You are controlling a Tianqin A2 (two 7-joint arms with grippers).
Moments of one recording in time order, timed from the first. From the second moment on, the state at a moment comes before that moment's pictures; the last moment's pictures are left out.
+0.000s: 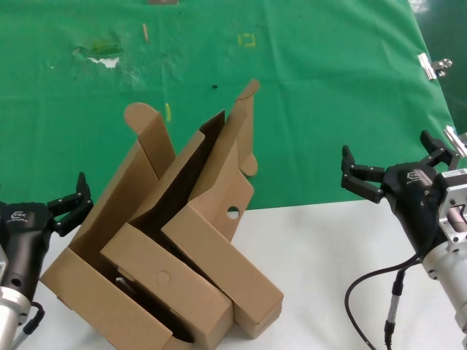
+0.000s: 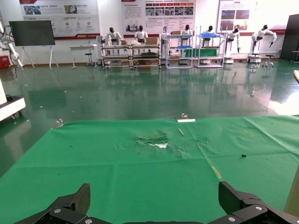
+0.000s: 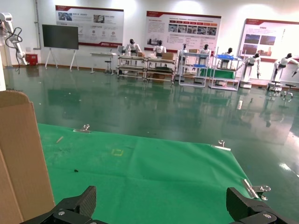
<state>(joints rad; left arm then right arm) 0.00 -0.30 1.60 -1.60 -1.80 0.00 0.00 0.01 0.30 -1.60 1.61 1.75 -0.04 0.02</state>
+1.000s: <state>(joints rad) 0.00 -0.30 1.60 -1.60 -1.80 0.00 0.00 0.01 0.30 -1.60 1.61 1.75 -0.04 0.02</state>
